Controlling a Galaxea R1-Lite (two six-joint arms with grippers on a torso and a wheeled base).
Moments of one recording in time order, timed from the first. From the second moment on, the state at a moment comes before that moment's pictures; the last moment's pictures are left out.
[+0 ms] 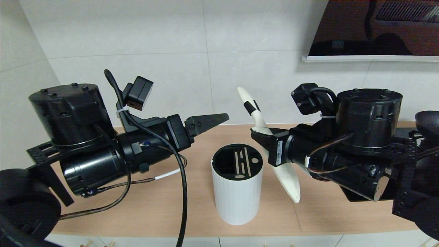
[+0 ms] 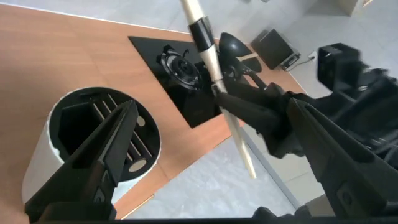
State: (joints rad) left arm -0.55 1.57 -0.76 -0.78 -0.32 -0.66; right arm 0.82 1.68 -0.93 -0.62 -0.21 0.17
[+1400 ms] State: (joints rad) left arm -0.64 1.69 -0.83 -0.85 -0.13 -0.74; right arm 0.97 1.69 -0.92 -0.63 -0.21 0.21
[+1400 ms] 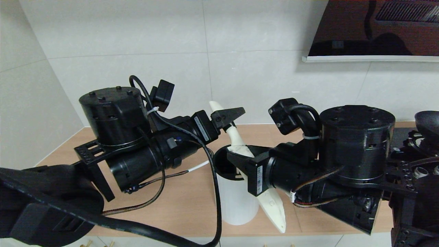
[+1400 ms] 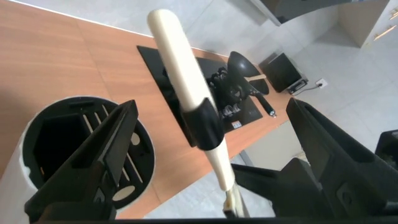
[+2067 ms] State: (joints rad) left arm -0.65 1.72 -0.83 -0.87 -0.13 -0.74; right arm 0.97 1.69 -0.91 -0.63 -0.21 0.21
